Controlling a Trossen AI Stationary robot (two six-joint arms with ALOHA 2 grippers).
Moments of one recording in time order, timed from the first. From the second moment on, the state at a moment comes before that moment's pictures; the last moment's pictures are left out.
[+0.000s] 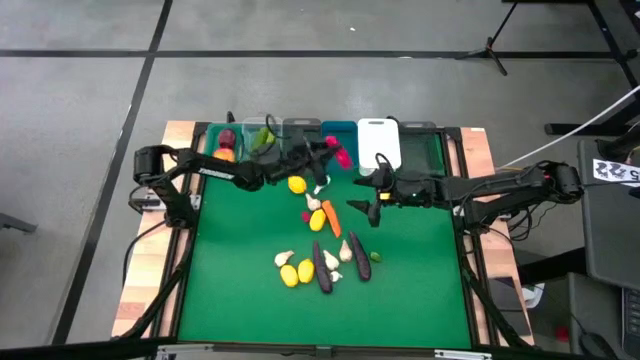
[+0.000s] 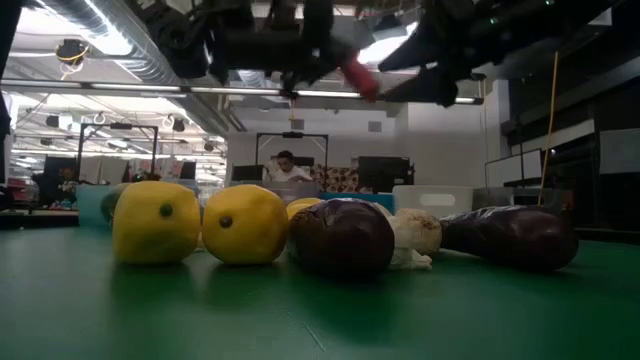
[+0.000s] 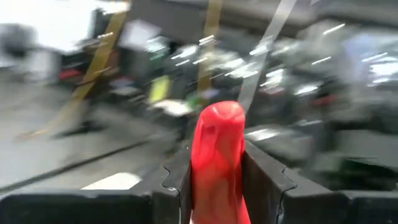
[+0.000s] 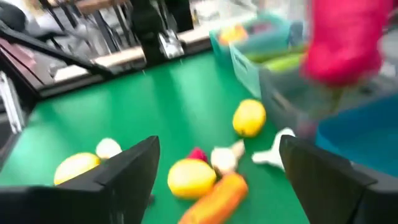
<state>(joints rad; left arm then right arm) 0.24 1.67 0.87 0.98 -0.24 -0.25 0.01 1.20 0.69 0.15 0.17 0.27</state>
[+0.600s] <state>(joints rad) 0.51 1.63 0.87 0.26 -0.45 -0.52 0.01 1.20 0.69 0.05 0.17 0.31</state>
